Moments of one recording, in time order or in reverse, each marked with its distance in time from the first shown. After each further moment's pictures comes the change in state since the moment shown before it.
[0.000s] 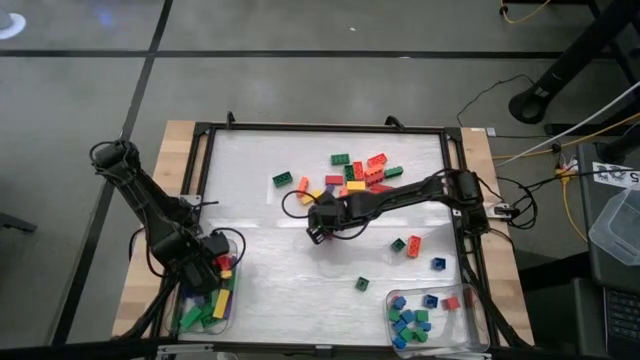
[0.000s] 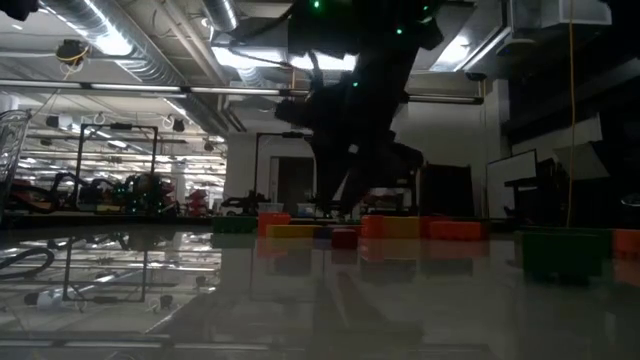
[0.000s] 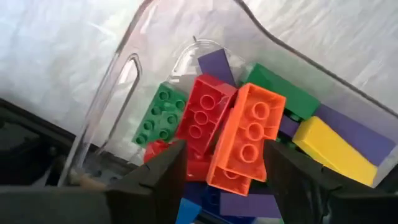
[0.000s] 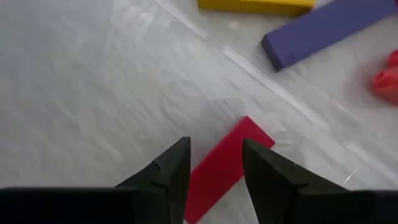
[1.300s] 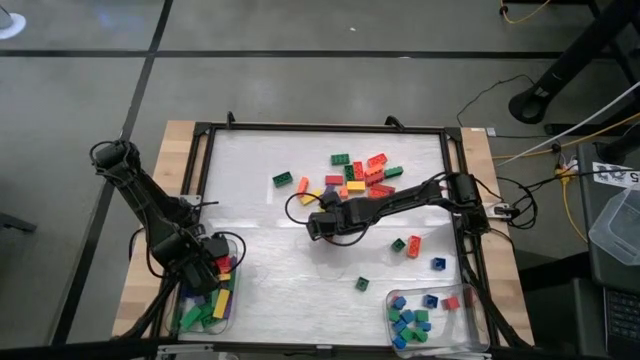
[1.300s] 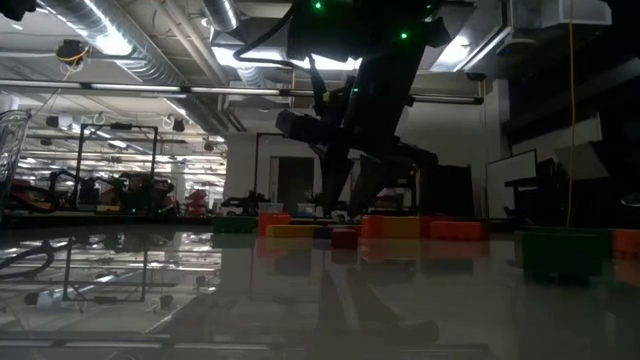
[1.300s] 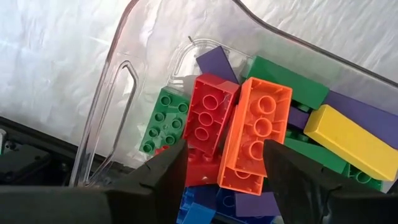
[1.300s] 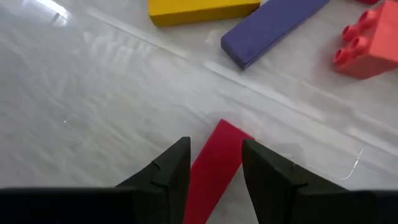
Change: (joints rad) left arm -0.009 0.000 -0.018 0.006 -0.007 0.104; right arm 0.032 0.020 0.000 -0.032 0.129 0.233
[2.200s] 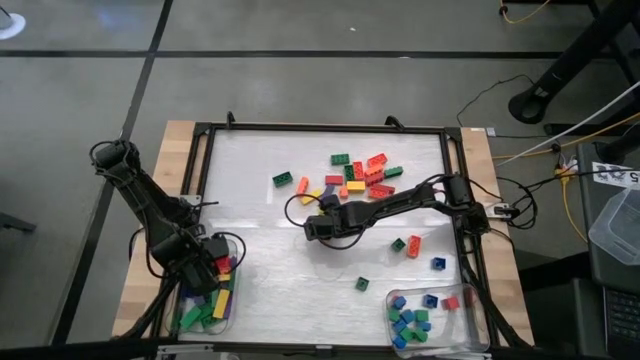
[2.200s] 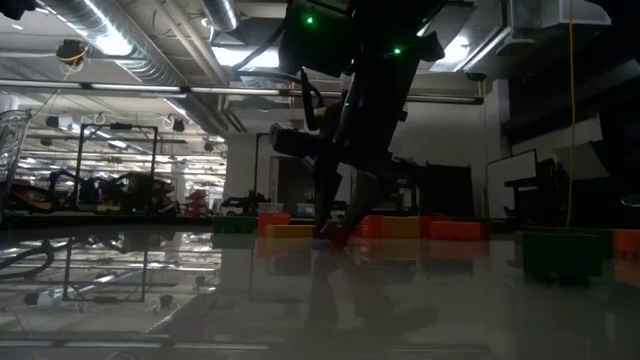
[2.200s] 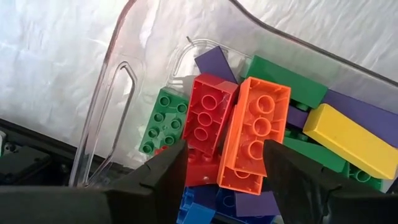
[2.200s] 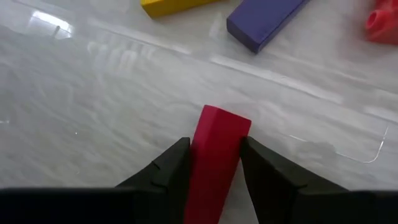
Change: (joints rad) left arm -0.006 0.000 0.000 0.002 0.000 0.007; right arm 0.003 0.061 0.004 0.048 -0.032 0.128
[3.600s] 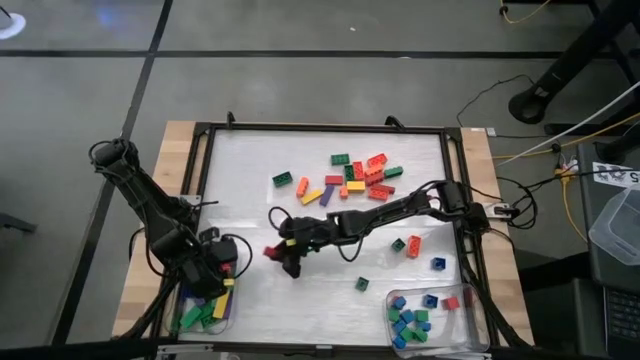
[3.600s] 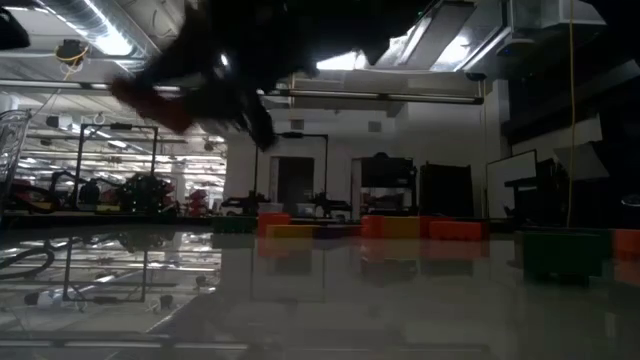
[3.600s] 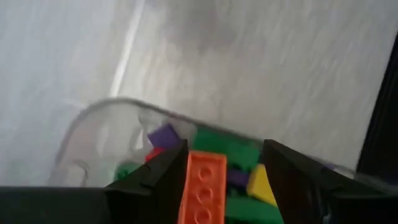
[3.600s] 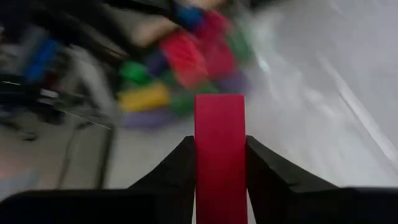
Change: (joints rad) left arm 0.028 -0.027 0.000 0.203 -0.170 0.121; right arm 0.051 0.048 0.071 0.778 -0.411 -0.746
